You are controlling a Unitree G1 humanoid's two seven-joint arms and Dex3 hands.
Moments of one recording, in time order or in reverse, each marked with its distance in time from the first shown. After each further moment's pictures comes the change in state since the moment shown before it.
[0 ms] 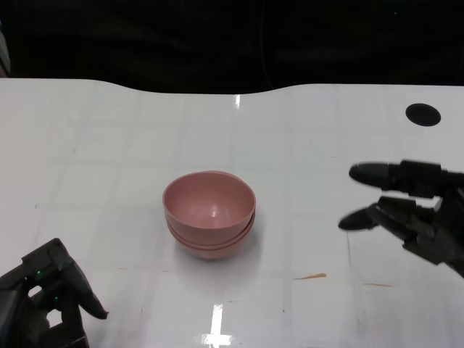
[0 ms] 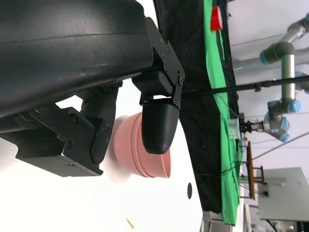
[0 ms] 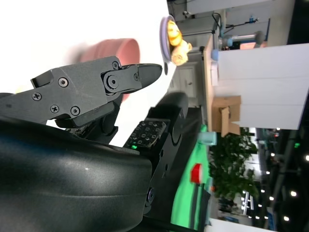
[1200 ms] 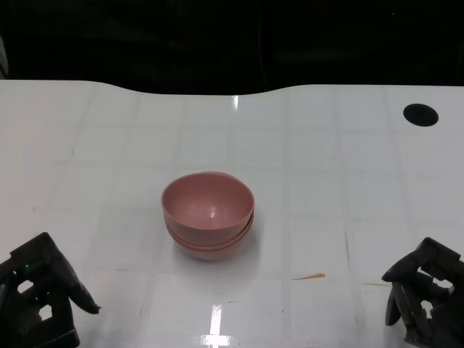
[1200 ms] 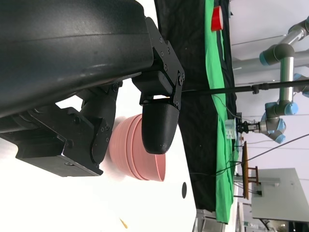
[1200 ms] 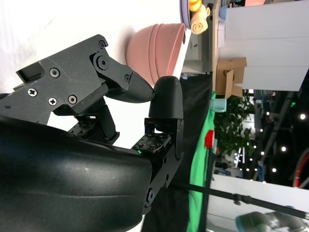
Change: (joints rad) left arm -0.018 0.024 0.026 -0.006 -0.065 0.051 -0.027; right arm 0.169 0.138 -0.008 0.420 -0.112 -0.679 0.008
